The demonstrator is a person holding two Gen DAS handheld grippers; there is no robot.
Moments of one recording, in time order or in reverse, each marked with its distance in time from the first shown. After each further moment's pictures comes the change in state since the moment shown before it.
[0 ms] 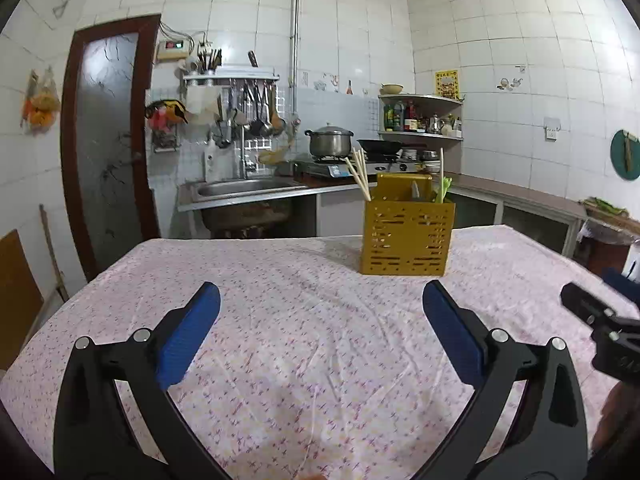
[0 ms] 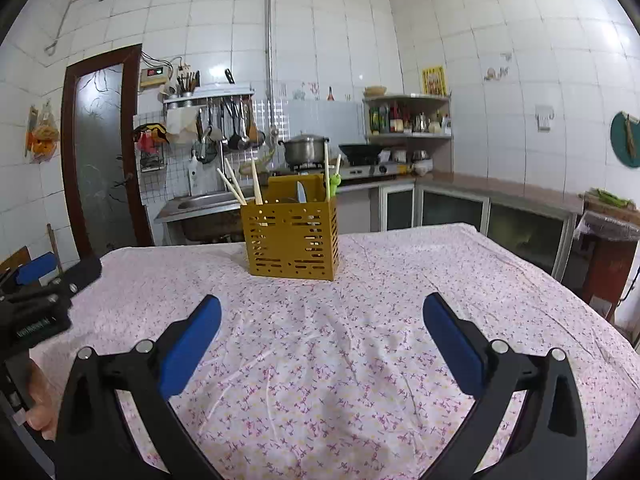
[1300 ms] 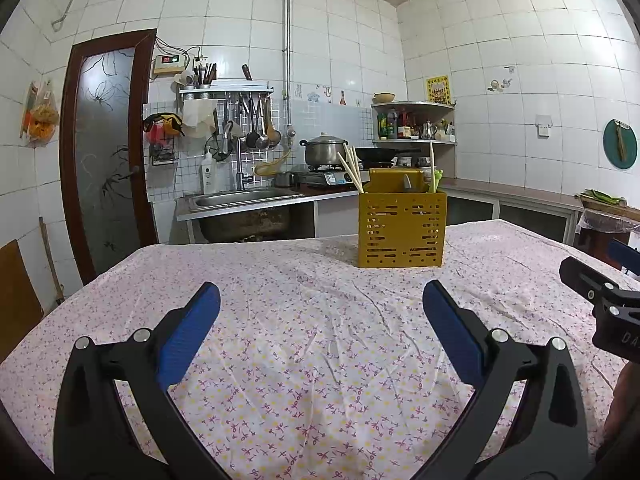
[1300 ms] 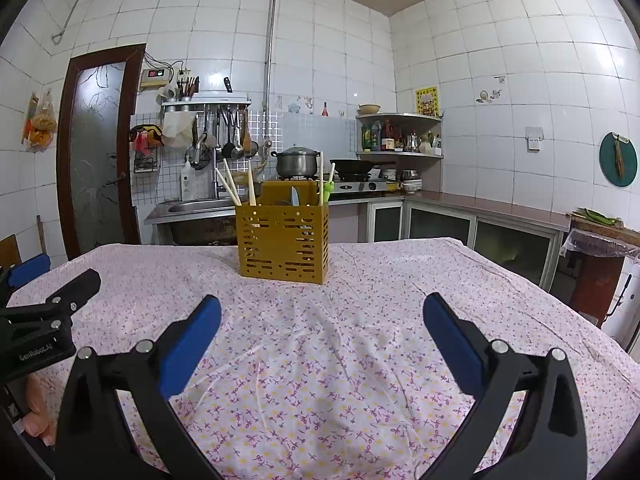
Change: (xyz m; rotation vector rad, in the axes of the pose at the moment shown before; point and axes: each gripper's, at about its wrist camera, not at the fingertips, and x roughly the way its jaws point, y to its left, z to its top) left arm -0.006 -0.004 -0.018 0.027 -0.048 -0.022; right arm -0.010 0.004 -0.006 -0.038 -0.050 -0.041
